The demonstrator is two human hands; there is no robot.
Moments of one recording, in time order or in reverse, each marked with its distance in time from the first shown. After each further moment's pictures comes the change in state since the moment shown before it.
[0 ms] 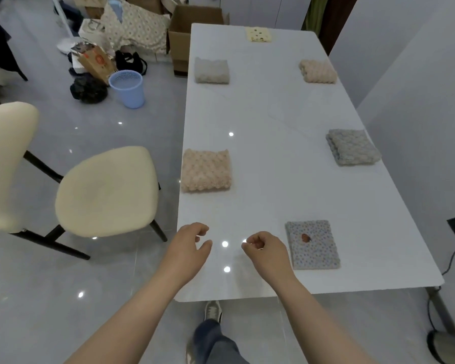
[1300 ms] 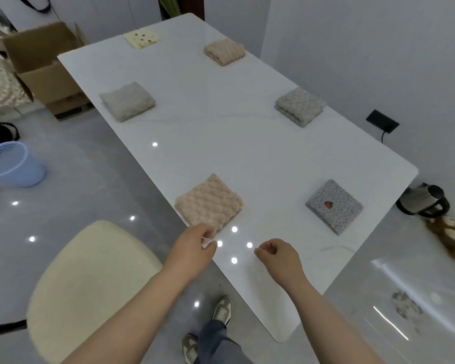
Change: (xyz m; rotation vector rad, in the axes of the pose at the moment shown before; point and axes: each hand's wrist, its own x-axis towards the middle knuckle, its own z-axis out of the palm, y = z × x) left_hand 0.184 -0.024 -0.114 0.251 -0.536 0.410; right_hand 0.034 -0.093 0.117 0.275 0.402 0.466
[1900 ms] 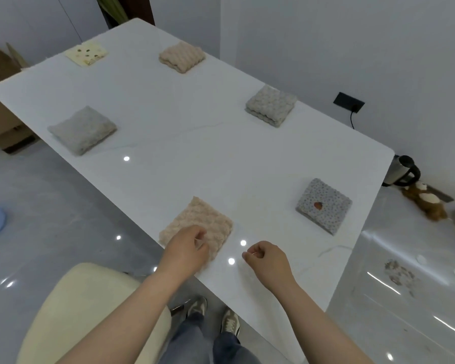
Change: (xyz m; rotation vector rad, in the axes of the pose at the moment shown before) left_hand 0.087 0.008 -0.018 0.136 -0.166 0.077; right_hand 0.036 -0.030 0.014 0.066 0.064 0.097
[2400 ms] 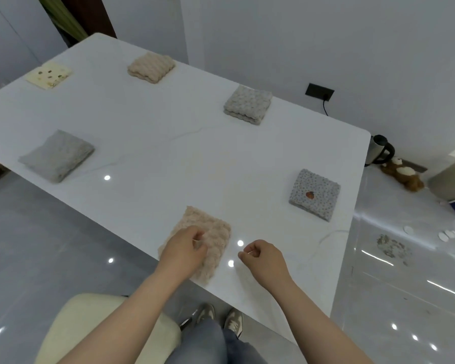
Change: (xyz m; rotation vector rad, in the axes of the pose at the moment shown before) left_hand 0.021 -0.003 -0.019 0.075 -0.073 0.116; right_hand -0.004 -0.013 0.021 0.105 0.089 0.053
